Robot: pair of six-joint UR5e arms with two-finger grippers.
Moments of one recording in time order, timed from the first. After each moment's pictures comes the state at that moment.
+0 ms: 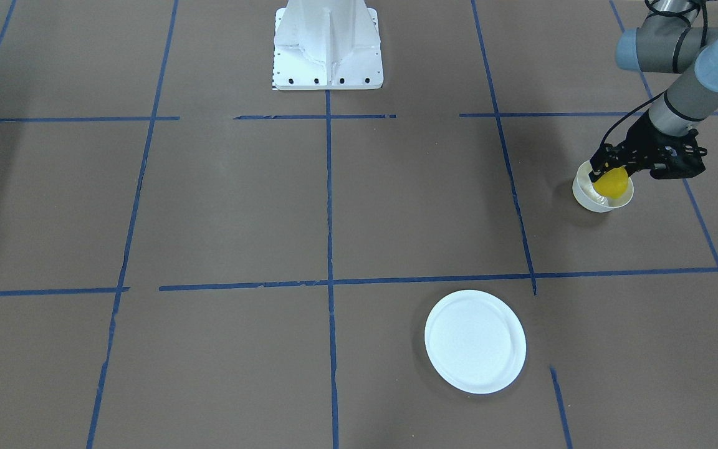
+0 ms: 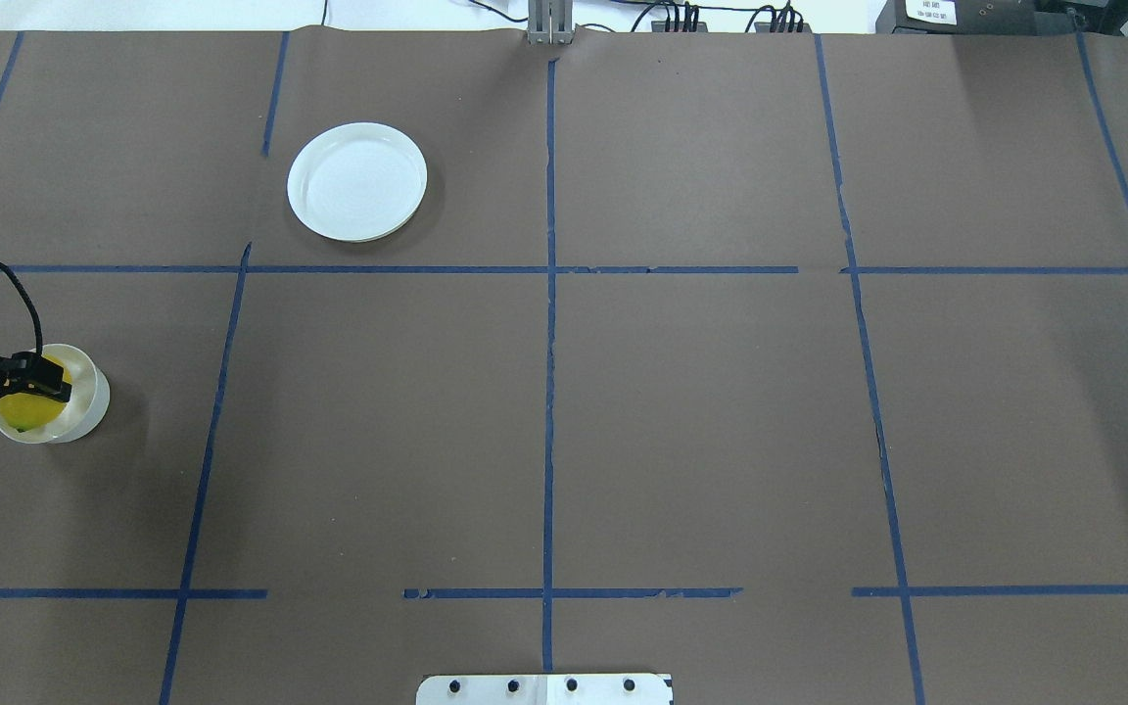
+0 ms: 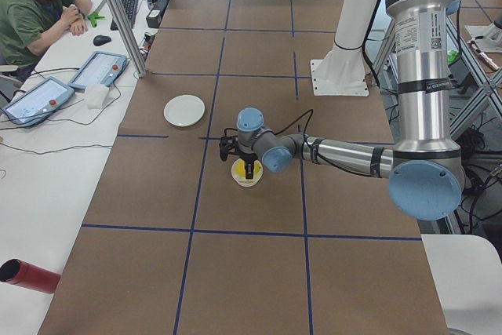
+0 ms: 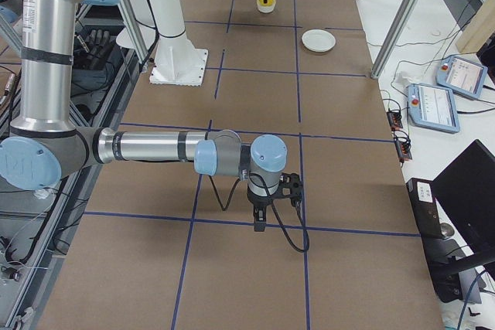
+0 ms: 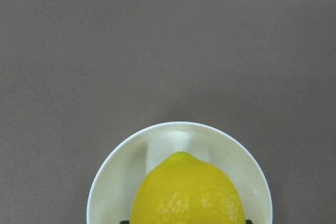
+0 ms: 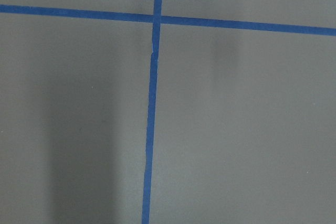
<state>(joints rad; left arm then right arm) -0.91 -1.44 -1.74 -2.18 -2.17 -0.94 1.54 -1.71 1.75 -1.64 2.28 -0.05</state>
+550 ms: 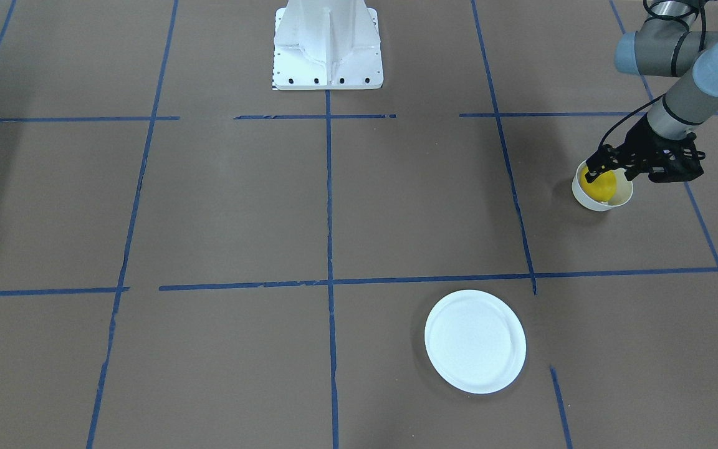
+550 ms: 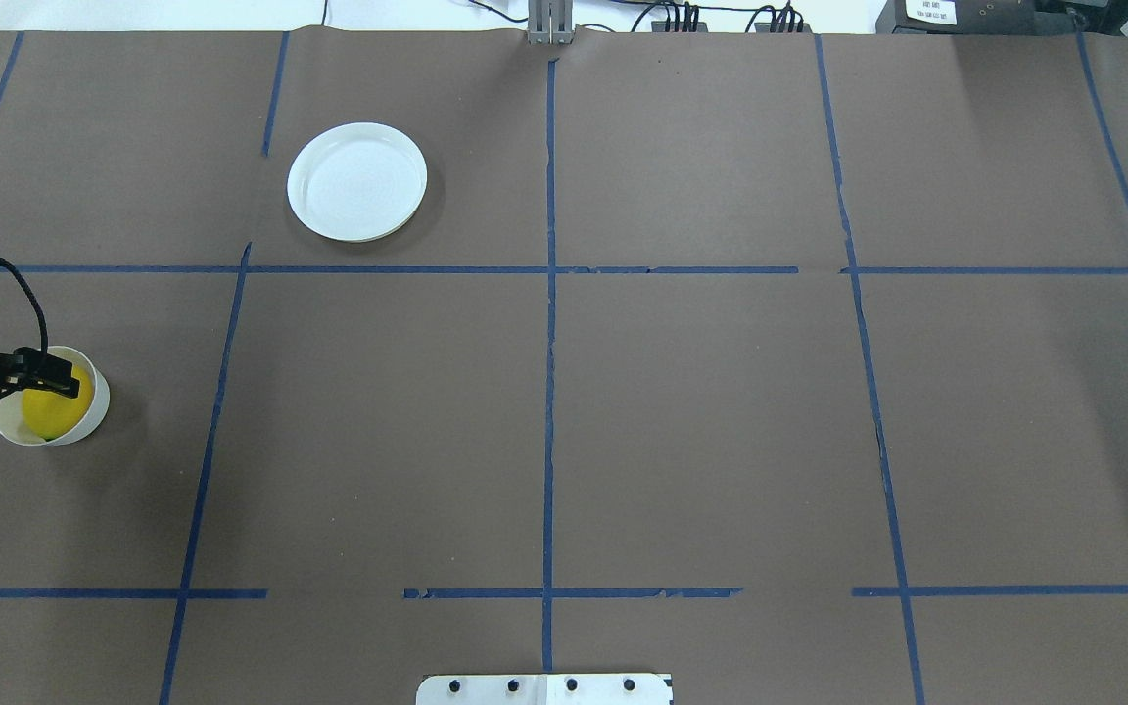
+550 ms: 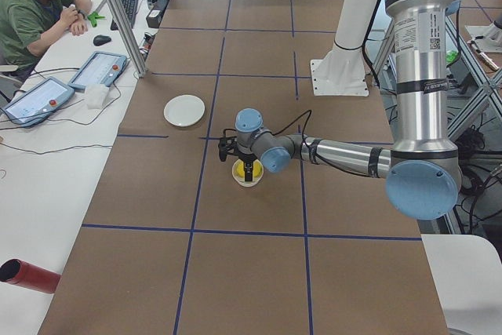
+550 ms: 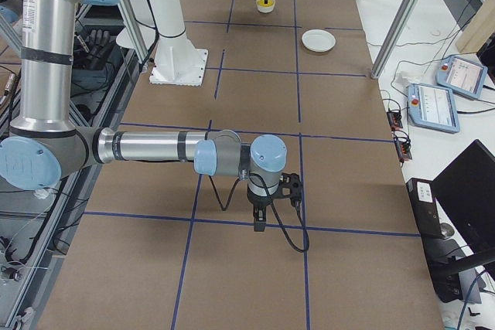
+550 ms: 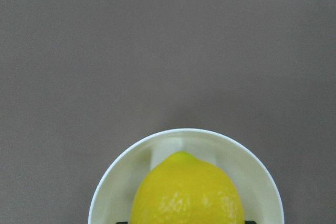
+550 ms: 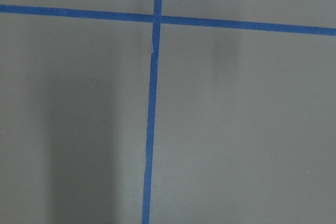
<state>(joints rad) -0.91 -1.45 -1.73 -2.18 -2.17 -0.94 1.54 -1.71 1.75 -1.64 2.28 -0.05</state>
